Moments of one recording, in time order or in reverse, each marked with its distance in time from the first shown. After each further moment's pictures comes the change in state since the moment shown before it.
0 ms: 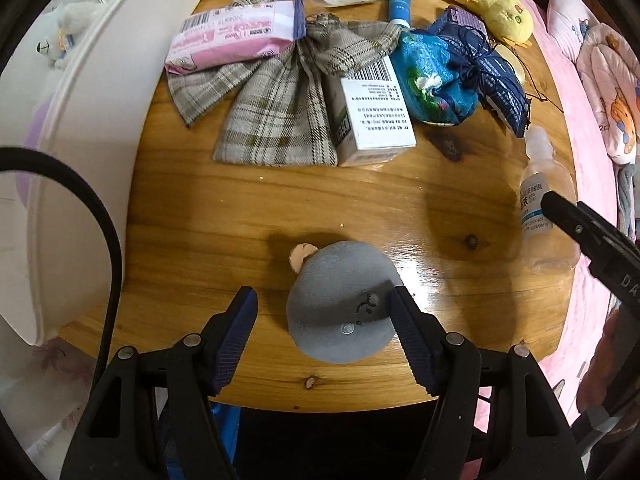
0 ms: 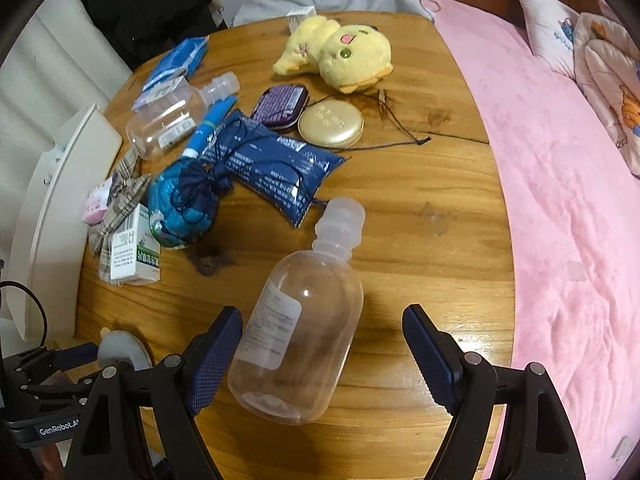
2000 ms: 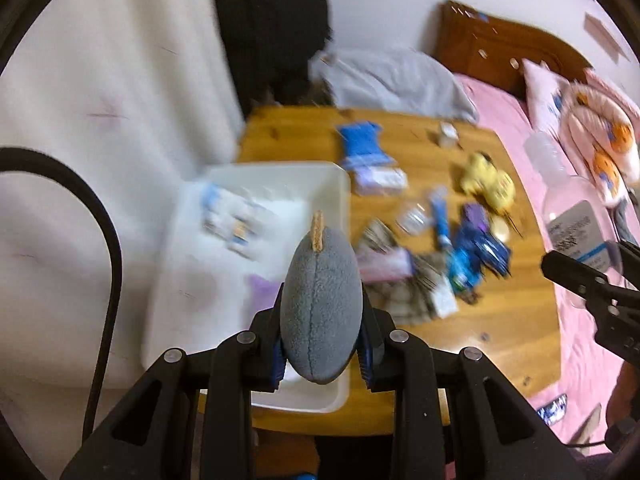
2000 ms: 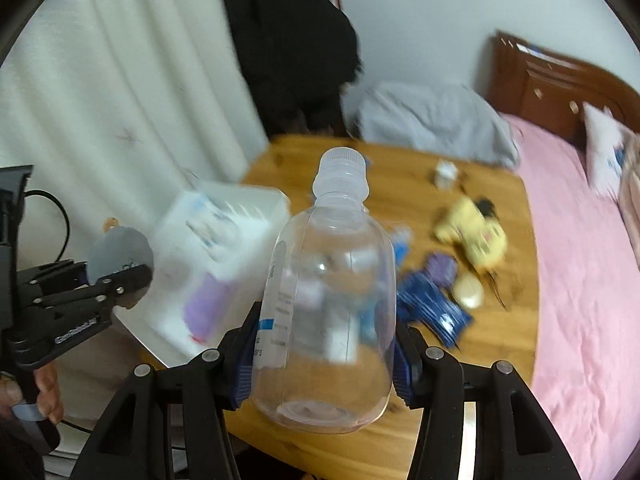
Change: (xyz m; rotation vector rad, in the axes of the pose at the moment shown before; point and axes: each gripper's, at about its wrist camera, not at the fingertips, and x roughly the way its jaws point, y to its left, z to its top) left arm -0.222 0.123 0.028 0.097 -0.502 0.124; right arm -0.179 0.176 0.055 -0.212 -0.288 0.163
